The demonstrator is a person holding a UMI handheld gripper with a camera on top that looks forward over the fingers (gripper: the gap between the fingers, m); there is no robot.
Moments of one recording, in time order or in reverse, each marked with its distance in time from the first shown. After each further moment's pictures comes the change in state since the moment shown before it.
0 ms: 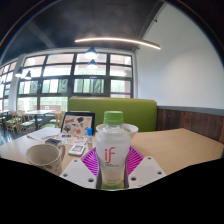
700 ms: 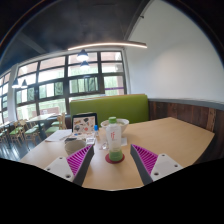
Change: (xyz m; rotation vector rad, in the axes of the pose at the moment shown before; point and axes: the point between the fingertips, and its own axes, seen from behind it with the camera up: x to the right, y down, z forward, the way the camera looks) arm -0.015 -0.032 -0.212 -0.071 0.048 0.121
